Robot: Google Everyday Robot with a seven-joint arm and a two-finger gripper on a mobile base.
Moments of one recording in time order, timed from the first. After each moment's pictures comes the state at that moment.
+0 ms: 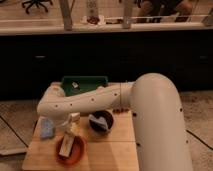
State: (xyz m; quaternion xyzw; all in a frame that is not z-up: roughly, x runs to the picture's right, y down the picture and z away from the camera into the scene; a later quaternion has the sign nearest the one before) arm -0.193 0.235 0.738 -0.31 -0.21 -0.56 0.74
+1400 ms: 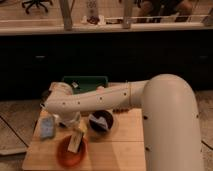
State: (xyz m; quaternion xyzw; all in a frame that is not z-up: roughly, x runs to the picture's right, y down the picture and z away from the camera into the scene) arm -0.159 0.206 0.744 -0.31 -0.17 -0.55 0.75
